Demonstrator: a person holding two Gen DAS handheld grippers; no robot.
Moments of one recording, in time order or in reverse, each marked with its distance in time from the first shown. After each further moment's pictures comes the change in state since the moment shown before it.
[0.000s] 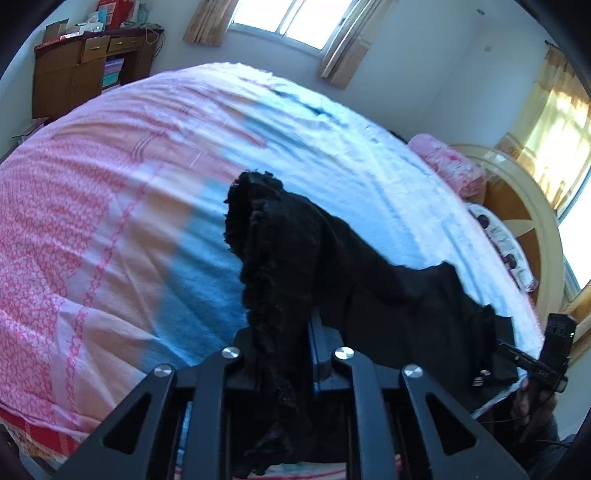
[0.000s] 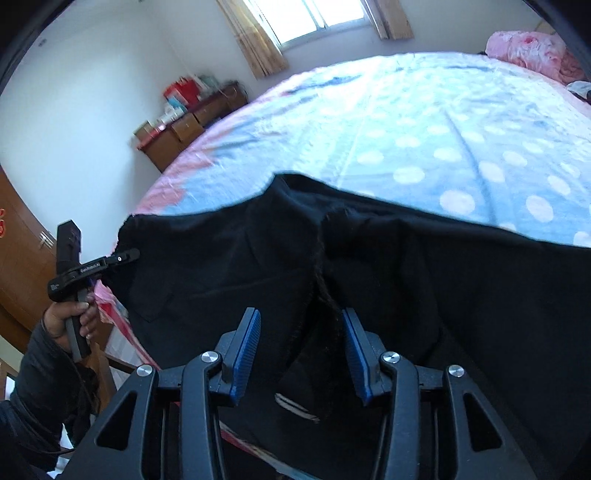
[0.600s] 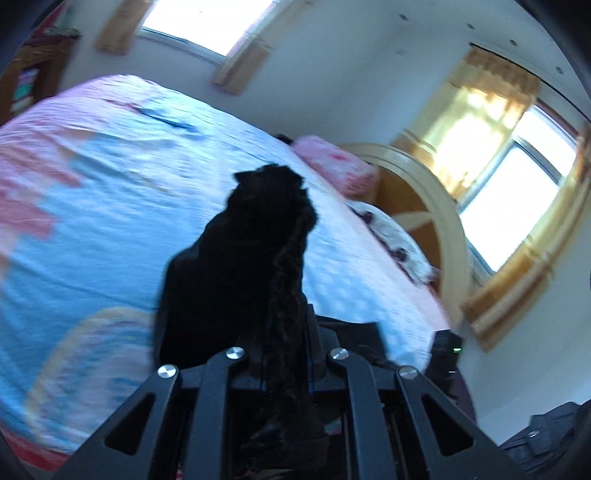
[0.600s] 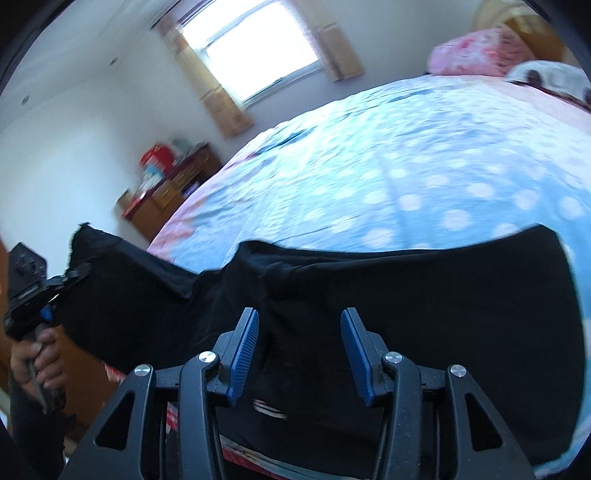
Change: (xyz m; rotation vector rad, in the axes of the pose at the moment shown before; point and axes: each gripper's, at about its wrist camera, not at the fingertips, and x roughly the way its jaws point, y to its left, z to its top) left arm -0.022 -0.186 0.020 0.107 0.012 -0.411; right arm -0.064 -0.042 -0.011 0.202 -0.221 -0.089
